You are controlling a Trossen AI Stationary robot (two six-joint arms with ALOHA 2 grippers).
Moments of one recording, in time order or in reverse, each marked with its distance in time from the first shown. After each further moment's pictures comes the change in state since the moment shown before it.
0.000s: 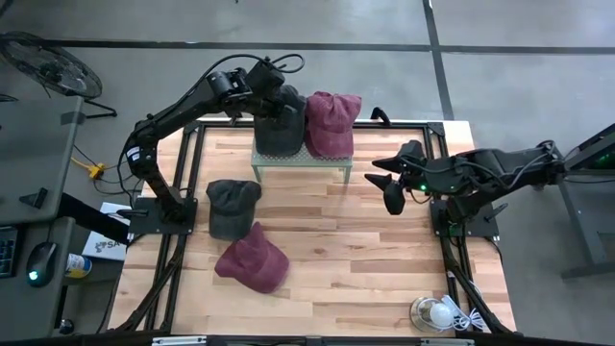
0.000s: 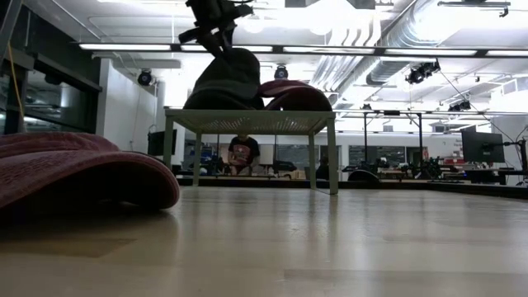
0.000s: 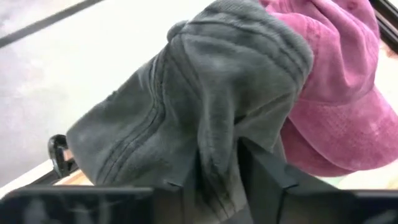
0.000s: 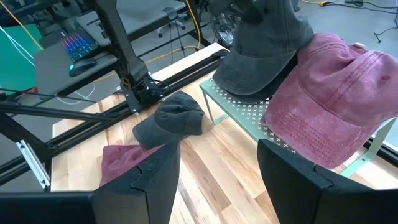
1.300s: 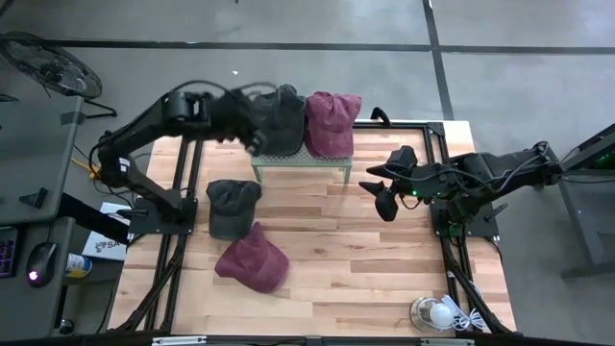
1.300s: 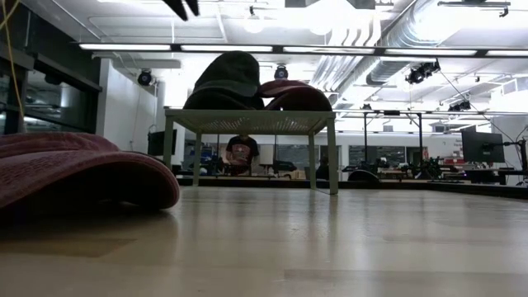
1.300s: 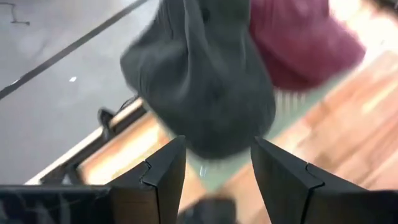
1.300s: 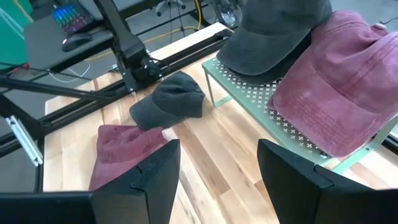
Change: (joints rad) left arm -0.271 -0.213 0.010 -0.304 -0.222 -0.111; right arm 0.000 0.052 0.001 -0.024 -0.041 0.002
